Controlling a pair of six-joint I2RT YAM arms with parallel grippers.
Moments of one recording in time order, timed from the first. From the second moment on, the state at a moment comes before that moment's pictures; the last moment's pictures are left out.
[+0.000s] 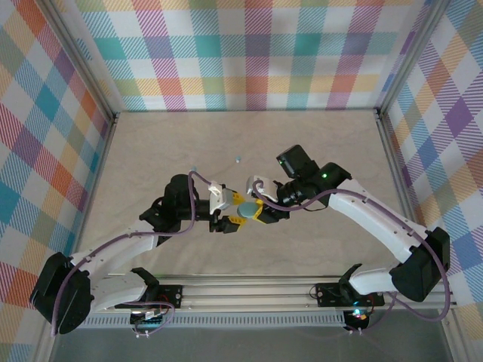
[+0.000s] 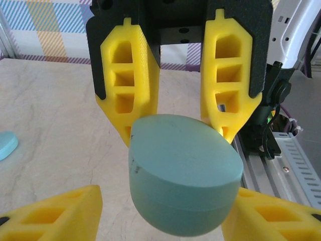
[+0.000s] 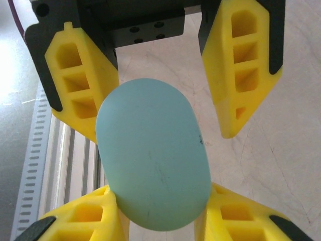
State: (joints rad) left arm -0.63 1.10 0.60 0.15 0.82 0.26; right arm 0.72 1.33 1.23 -0.92 -0.61 -0.61
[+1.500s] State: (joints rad) left arm -0.63 1.10 0.63 0.12 0.84 0.26; right arm 0.72 1.35 1.24 -0.92 -0.61 -0.60
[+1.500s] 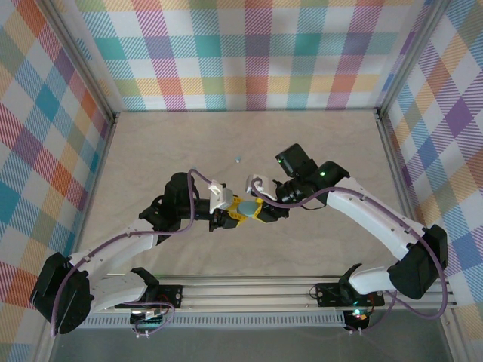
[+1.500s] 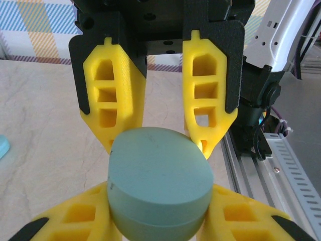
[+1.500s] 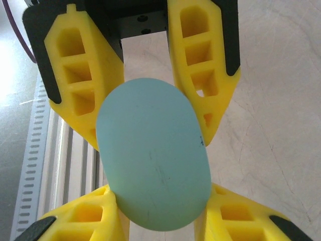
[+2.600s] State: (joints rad) left arm -0.58 0.97 0.51 0.24 0.74 0.00; right arm 0.72 1.24 1.08 -0.52 -0.54 -0.34
